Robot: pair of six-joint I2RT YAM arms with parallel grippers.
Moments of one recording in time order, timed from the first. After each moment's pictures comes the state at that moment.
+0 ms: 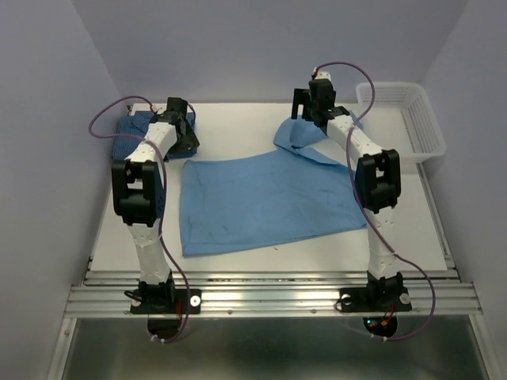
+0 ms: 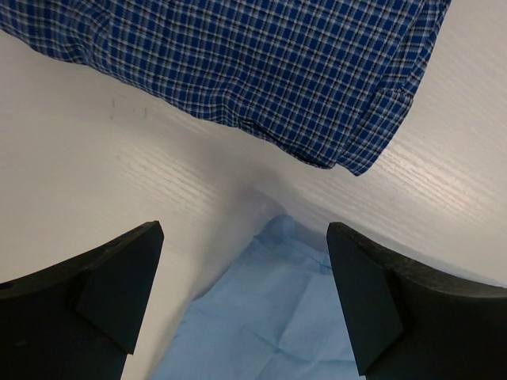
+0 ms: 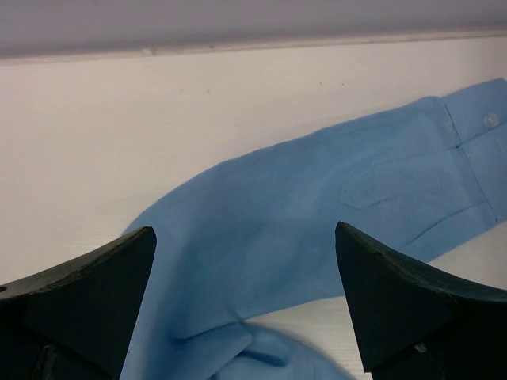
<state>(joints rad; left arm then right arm) -0.09 2.02 1.70 -0.75 -0.33 -0.54 0.29 2.25 2.03 -0.28 0.22 0.23</state>
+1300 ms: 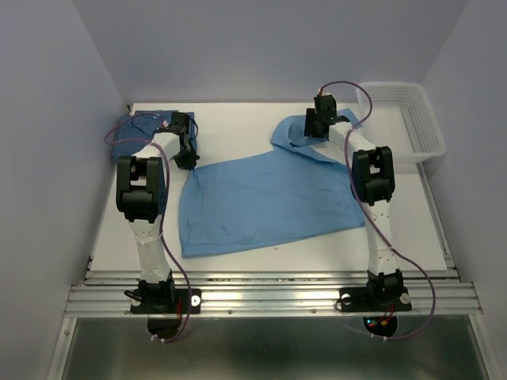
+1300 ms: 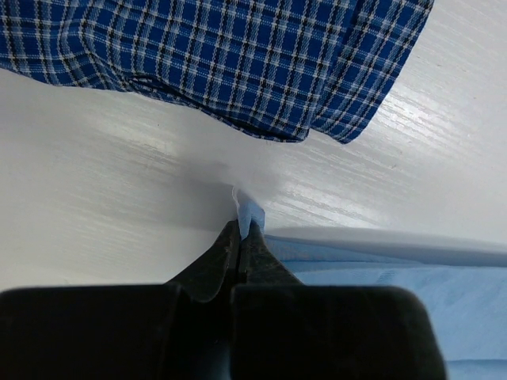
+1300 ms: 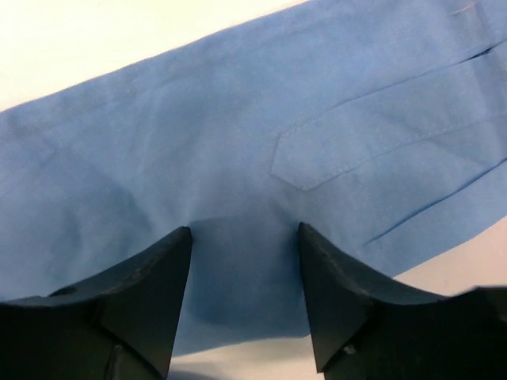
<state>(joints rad) -0.09 2.09 1.55 -0.60 -0.10 -0.50 0.21 2.49 2.10 -0.35 0.18 0.22</state>
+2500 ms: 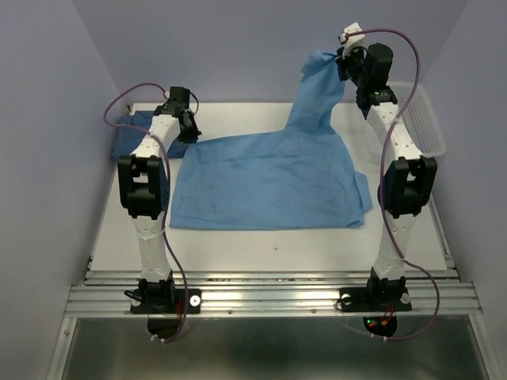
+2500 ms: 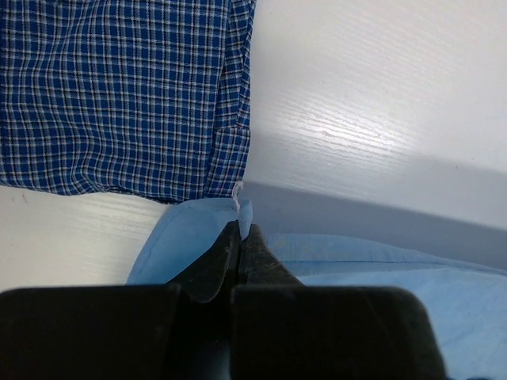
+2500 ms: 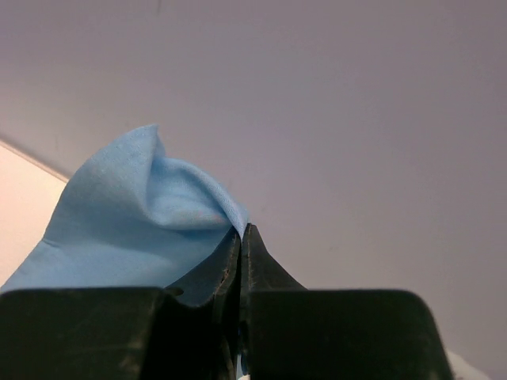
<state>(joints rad) -0.10 2.14 1.88 -0.70 -0.07 -0.42 0.08 2.13 2.11 0.03 -0.26 -0.34</state>
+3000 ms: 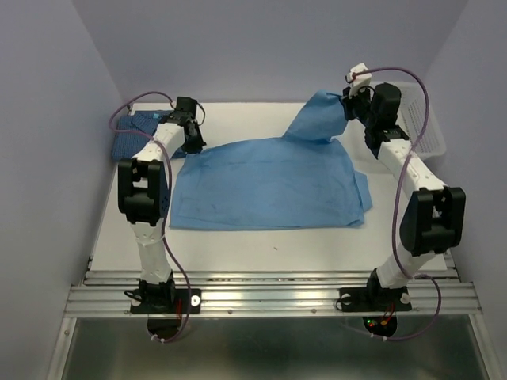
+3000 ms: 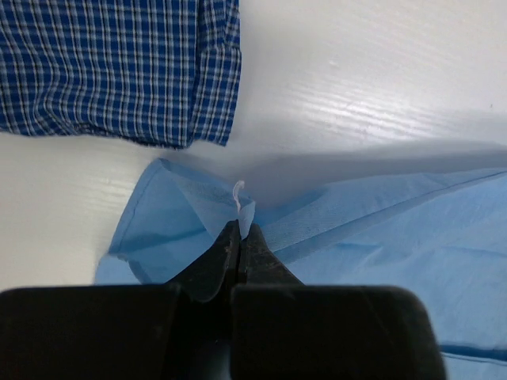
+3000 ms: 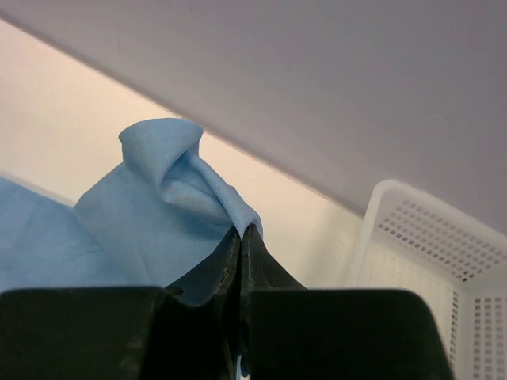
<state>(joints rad) -0.14 2.09 1.75 -0.66 -0.08 -0.41 0.07 1.74 1.45 0.14 -0.32 -0.34</state>
